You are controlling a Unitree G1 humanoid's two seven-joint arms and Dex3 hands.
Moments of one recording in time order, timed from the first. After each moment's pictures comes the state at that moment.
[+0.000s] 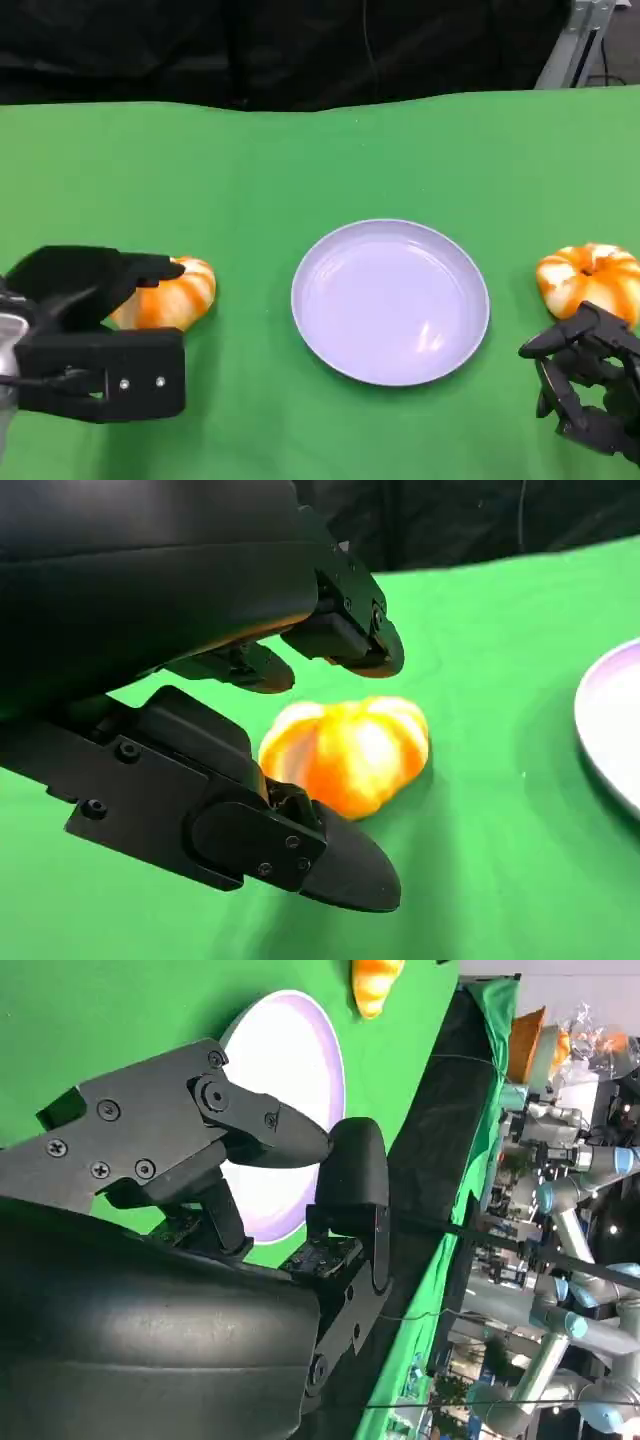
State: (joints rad) left arm -0.23 0.51 -0.17 0.08 0.73 -0.08 -0.36; right arm 0.08 -0.09 -0.07 0.33 0.10 -0.65 0.26
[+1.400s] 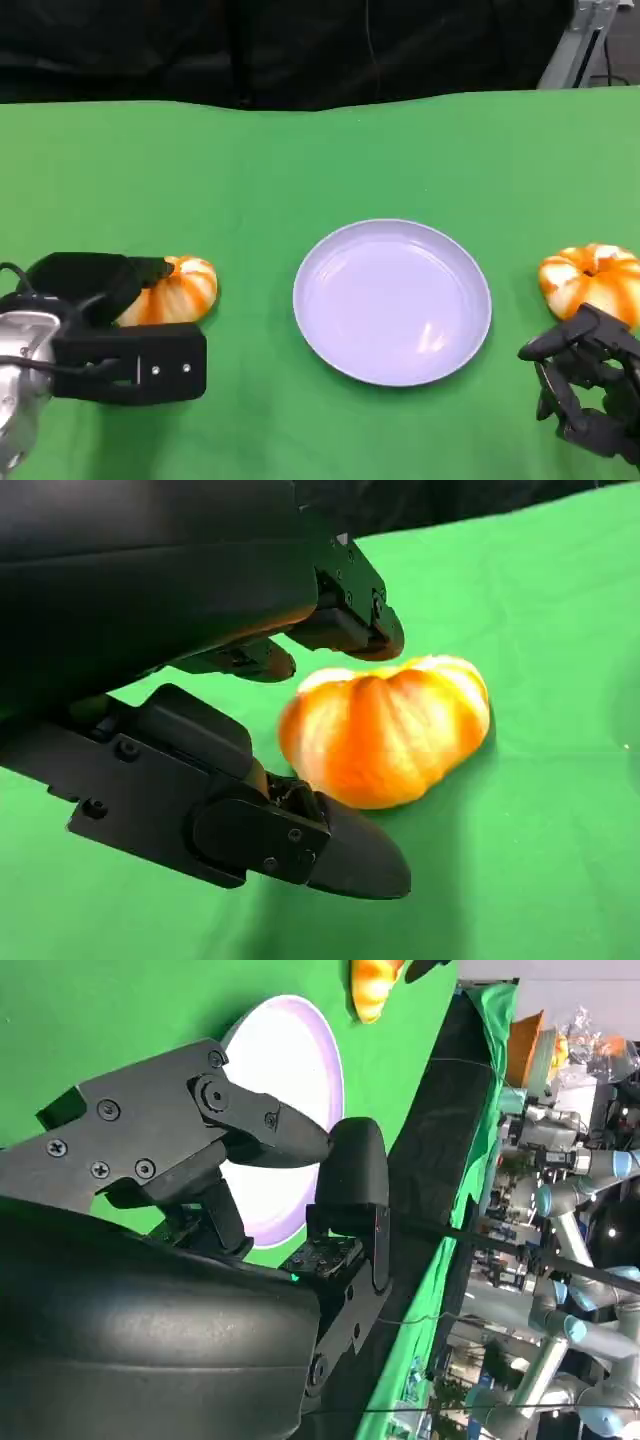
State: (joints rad) left arm -0.39 0.49 -0.34 0.38 0.80 -0.02 -0.18; right arm 0.09 -0.09 -0.07 0.32 0.11 -0.65 0.27
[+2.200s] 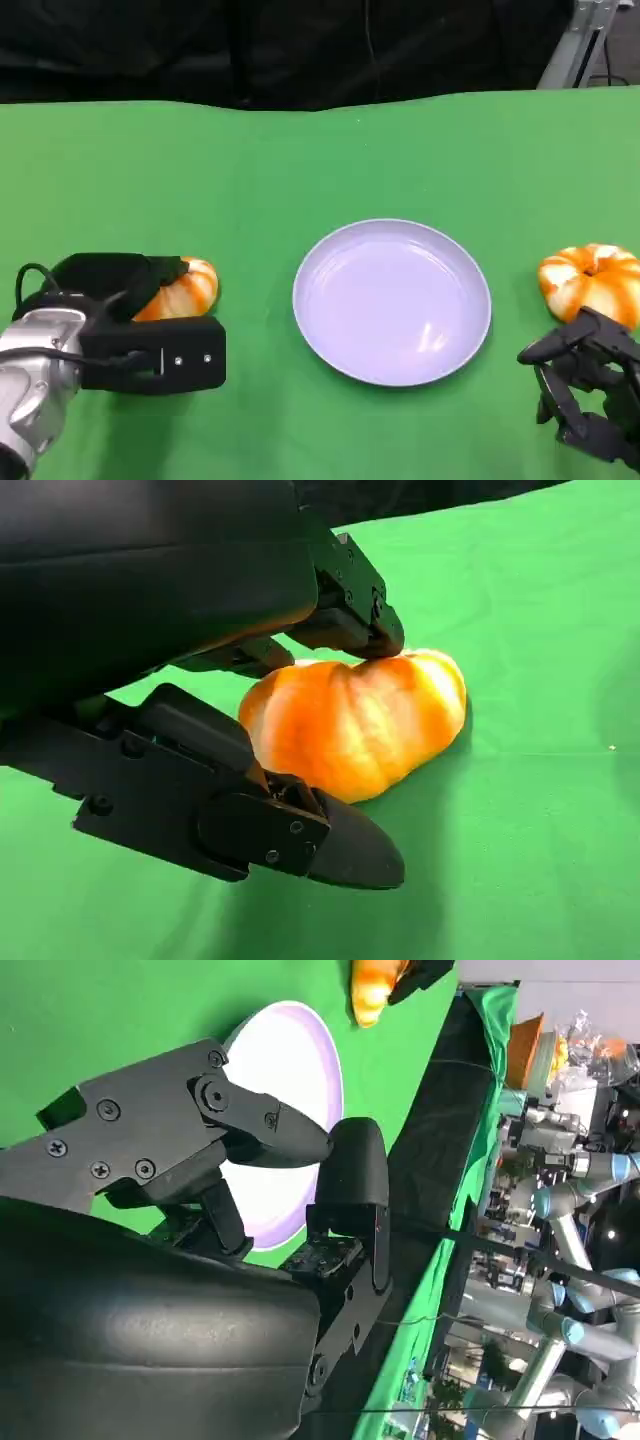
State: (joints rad) left arm -0.48 0.43 -0.40 0.57 0.77 -0.04 -0.09; right arm 0.11 -0.09 -0.06 0.28 0.10 -0.64 0.26
